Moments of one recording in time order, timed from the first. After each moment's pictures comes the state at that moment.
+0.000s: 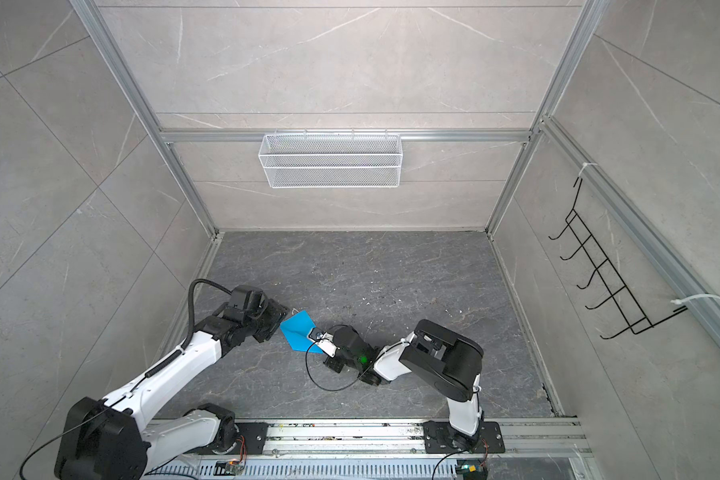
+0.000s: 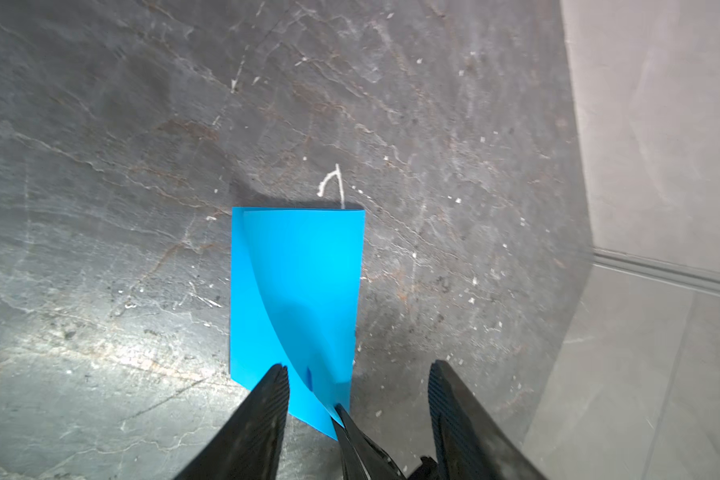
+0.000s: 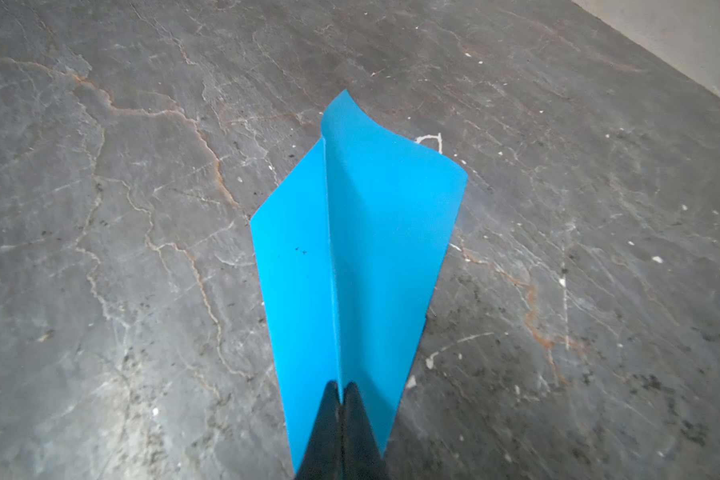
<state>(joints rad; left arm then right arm) -0.37 1.11 0.69 -0.42 0.11 -1.15 1.01 1.88 0.70 0.62 -0.01 -0.17</state>
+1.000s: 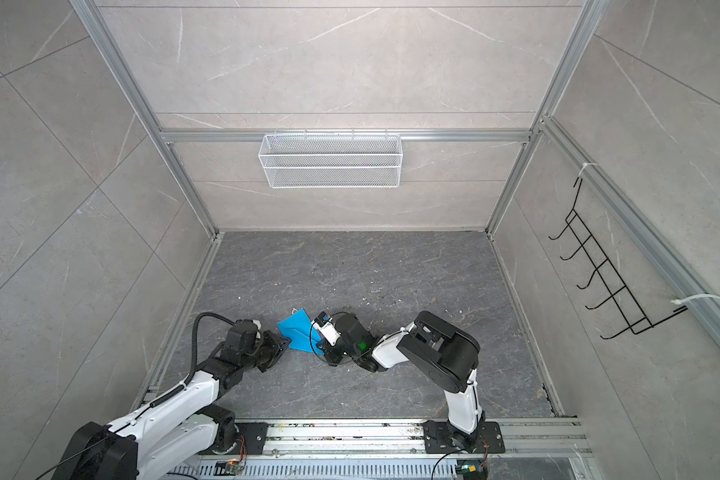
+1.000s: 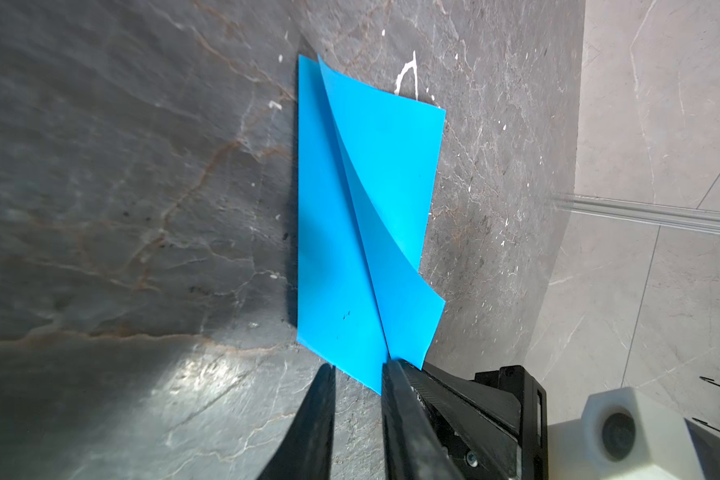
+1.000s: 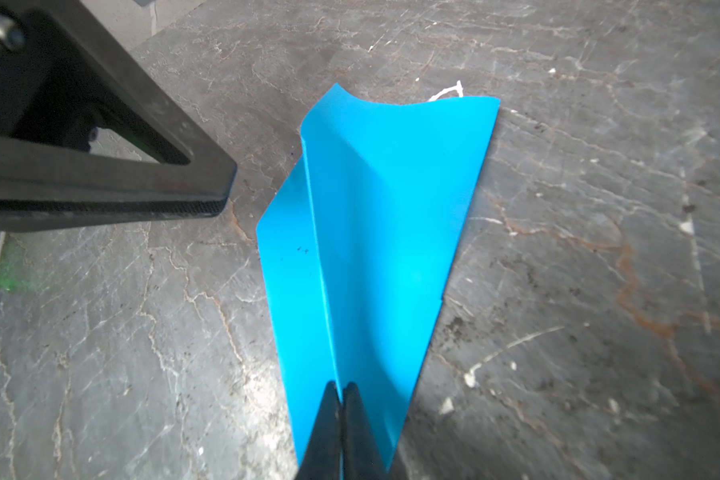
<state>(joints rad) -0.37 0.98 0.27 -0.05 0.24 -1.17 0.91 1.94 0.78 0.56 -0.27 0.14</state>
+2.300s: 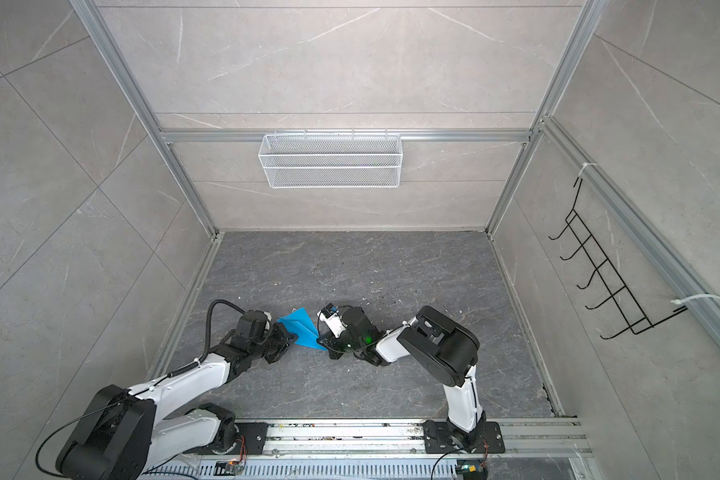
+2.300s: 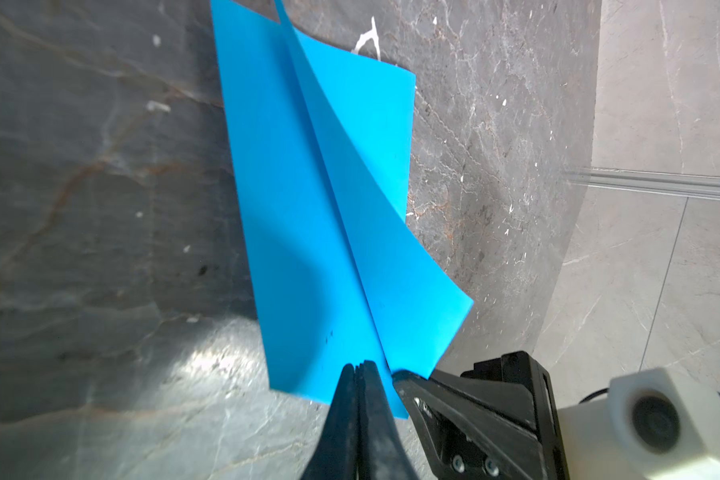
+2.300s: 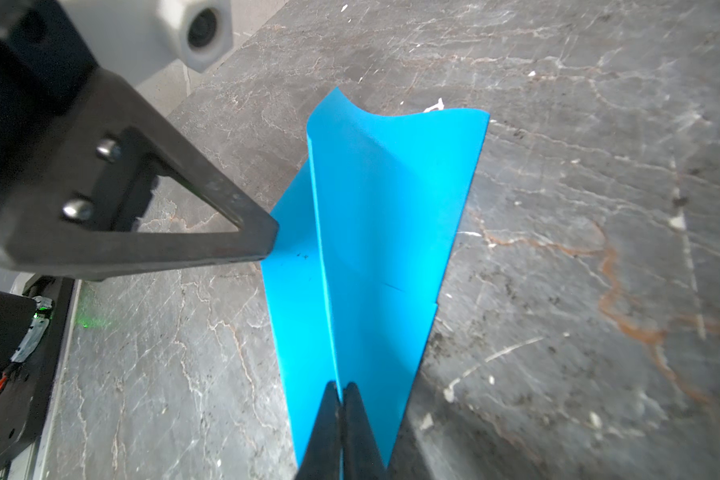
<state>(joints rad) -0.40 1.14 0.37 -0.02 0.27 -1.12 0.84 1.96 0.78 0.63 -0.40 0.25</state>
